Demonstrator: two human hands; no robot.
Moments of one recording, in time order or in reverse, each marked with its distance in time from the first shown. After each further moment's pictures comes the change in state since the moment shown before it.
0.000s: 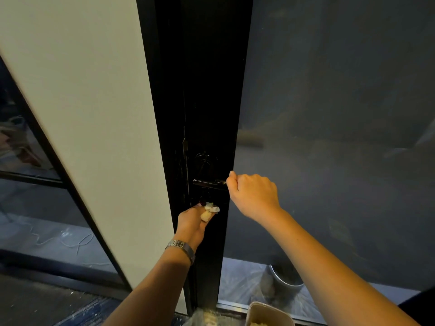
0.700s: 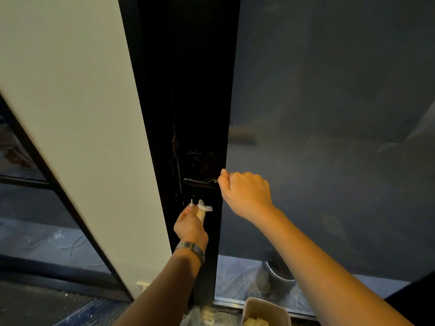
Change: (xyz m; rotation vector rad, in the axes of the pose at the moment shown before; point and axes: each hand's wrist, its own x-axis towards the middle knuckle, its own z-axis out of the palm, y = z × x) left_hand 0.000 -0.025 0.015 -0.128 0.318 0.065; right_hand 0.001 0.002 0.001 0.005 -0.002 -0.007
